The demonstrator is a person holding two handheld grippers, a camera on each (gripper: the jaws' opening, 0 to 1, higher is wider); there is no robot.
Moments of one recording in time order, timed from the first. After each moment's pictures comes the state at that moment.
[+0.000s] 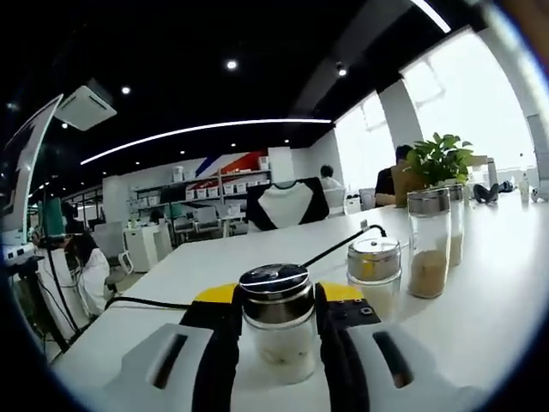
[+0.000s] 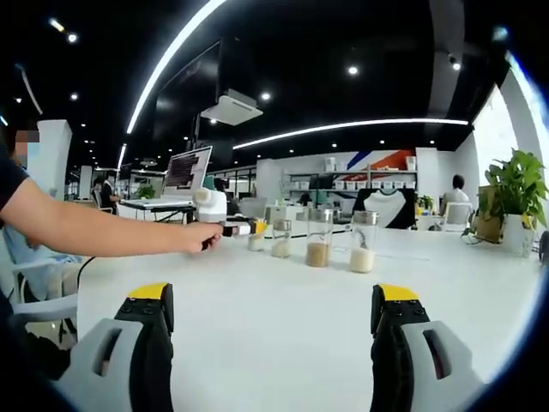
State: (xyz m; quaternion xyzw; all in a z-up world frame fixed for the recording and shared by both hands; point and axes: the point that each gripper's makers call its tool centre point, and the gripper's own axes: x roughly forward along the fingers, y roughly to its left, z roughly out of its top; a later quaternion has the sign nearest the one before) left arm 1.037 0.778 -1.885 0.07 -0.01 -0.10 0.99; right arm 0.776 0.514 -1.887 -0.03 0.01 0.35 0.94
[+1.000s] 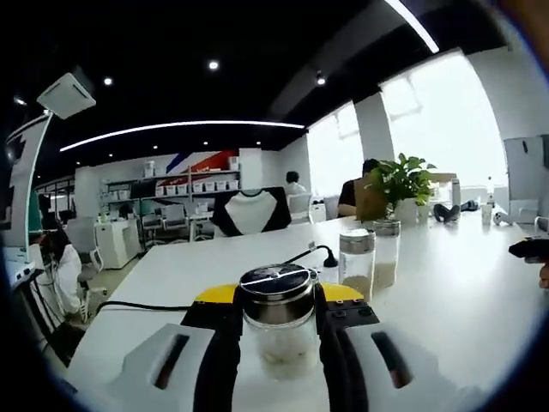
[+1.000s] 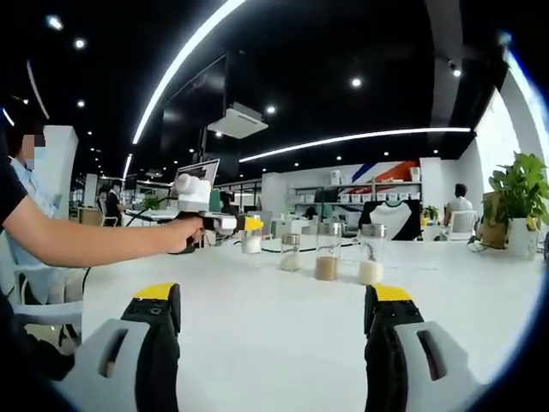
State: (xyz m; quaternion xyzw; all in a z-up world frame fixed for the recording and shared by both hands) left arm 0.961 0.746 -1.839 0.03 0.00 -0.20 0.98; right arm 0.768 0.527 -1.877 -0.02 -0.03 0.37 0.93
